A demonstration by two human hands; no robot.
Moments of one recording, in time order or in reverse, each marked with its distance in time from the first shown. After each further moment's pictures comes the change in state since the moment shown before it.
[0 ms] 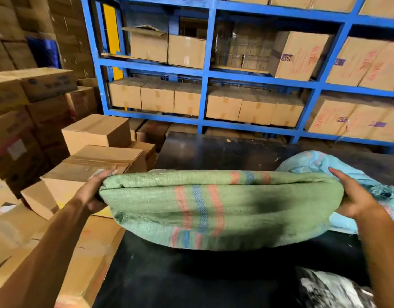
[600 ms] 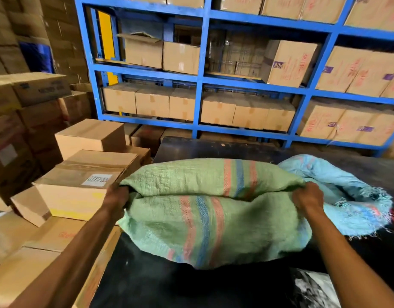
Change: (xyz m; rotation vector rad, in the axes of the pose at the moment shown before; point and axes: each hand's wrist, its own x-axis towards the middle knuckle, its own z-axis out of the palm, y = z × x) left_hand 0.006 -0.032 0.064 0.293 0.359 0.200; right_hand 0.029 0.044 0.047 -1.026 0.636 -0.229
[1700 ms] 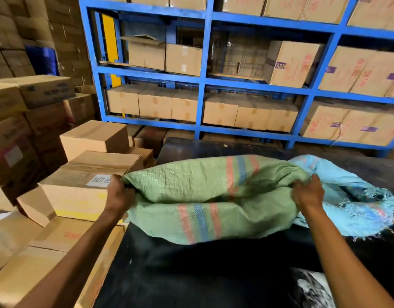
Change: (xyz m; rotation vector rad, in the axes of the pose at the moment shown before) left_hand -0.003 0.001 -0.008 0.386 0.070 0.285; right_hand -0.006 -0.010 0.000 0.301 0.054 -0.008
